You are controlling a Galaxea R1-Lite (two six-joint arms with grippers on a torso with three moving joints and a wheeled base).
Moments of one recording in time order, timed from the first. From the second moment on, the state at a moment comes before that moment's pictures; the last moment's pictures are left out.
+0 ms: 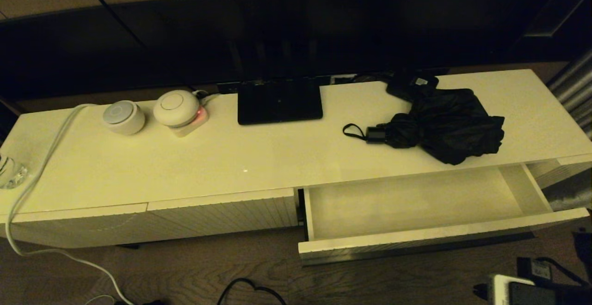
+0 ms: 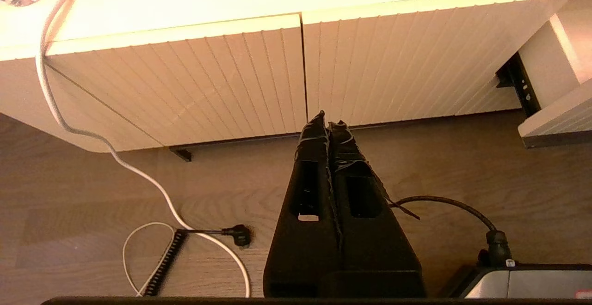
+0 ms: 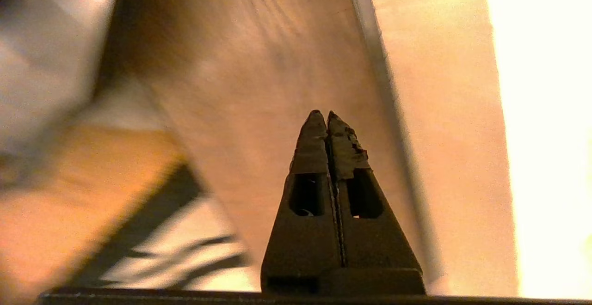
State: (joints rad) left arm 0.00 0.00 0.00 0.00 0.00 0.02; right arm 0.21 1.28 -0.30 -0.18 0.17 -1.04
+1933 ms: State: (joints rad) left arm 0.00 0.00 0.00 0.00 0.00 0.02; right arm 0.25 1.58 -1.02 0.37 0.00 0.40
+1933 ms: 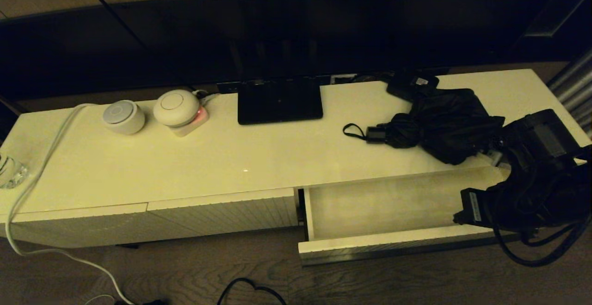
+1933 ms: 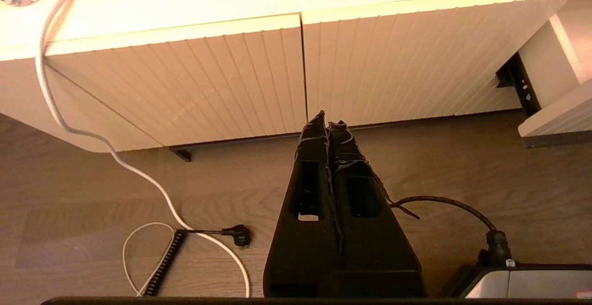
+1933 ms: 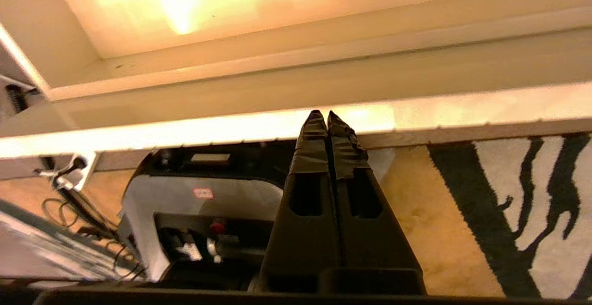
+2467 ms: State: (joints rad) left arm 0.00 0.00 0.00 0.00 0.00 0.02; right arm 0.27 1.69 -0.97 0.13 -0.20 0.40
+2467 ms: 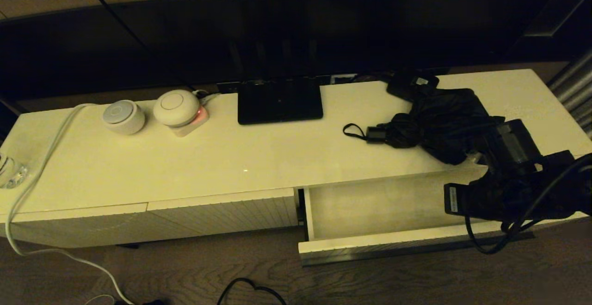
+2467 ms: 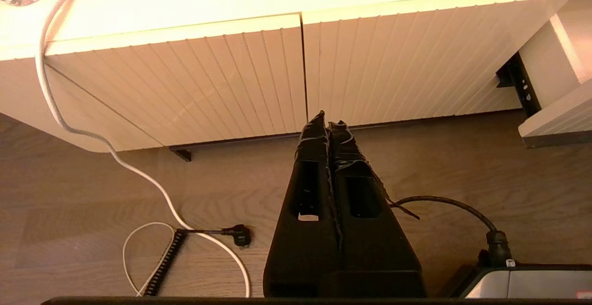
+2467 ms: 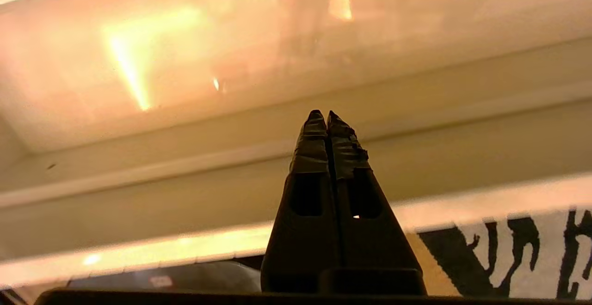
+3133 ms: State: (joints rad) left arm 0.00 0.00 0.00 0.00 0.00 0.02; right arm 0.31 1.76 -0.96 0.09 -0.19 0.39
